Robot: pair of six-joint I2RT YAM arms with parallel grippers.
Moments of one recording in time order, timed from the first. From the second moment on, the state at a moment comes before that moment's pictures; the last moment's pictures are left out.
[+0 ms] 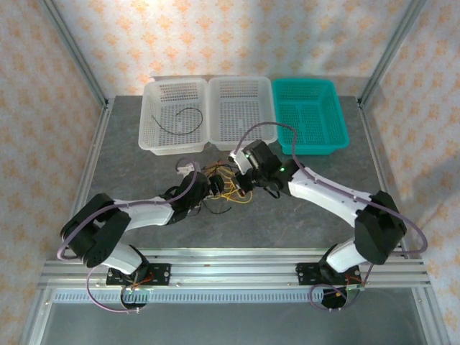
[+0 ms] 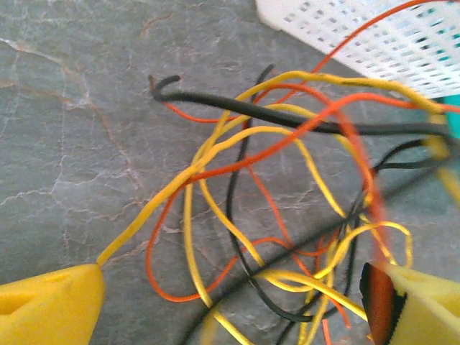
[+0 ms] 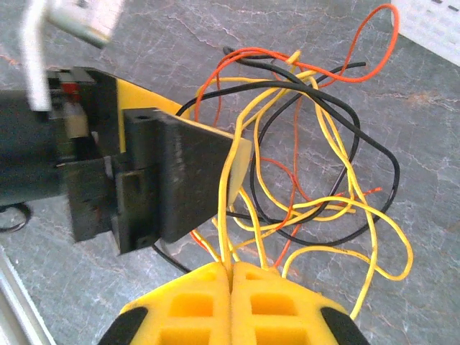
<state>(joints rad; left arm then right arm) -0.64 1.49 0.53 0.25 -0.23 -0.91 0.75 1.46 1.07 -0.46 -0.20 0.09</state>
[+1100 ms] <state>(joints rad) -0.54 1.51 0.52 0.27 -0.16 -0.86 0.75 1.44 1.05 -0.61 -0.03 0.08</state>
